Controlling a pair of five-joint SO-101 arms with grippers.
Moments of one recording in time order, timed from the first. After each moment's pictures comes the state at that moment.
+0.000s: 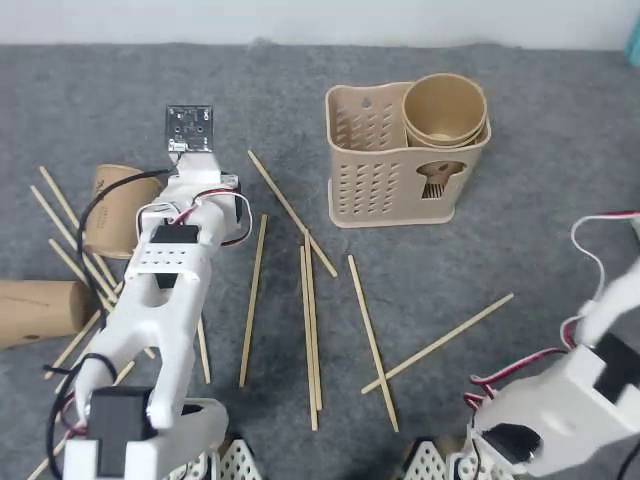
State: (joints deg) left arm -5.1 -12.8 48.2 20.6 5.3; right arm 39.7 11.5 -17.8 82.9 54.1
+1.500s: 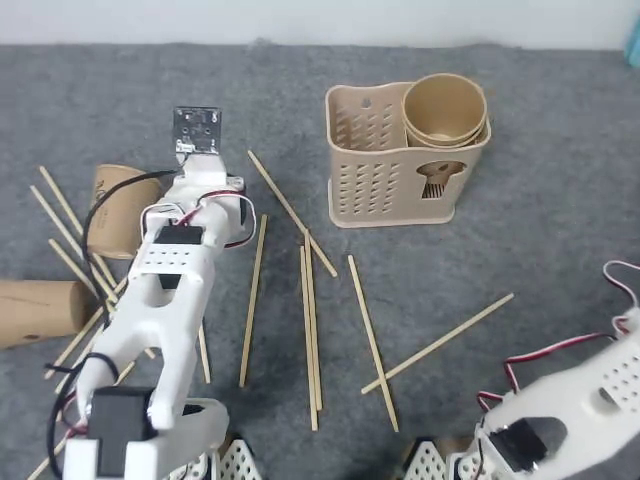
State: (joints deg) left arm -4.0 -12.8 48.5 20.6 3.6; right arm 51.6 33.1 1.1 14.9 50.4
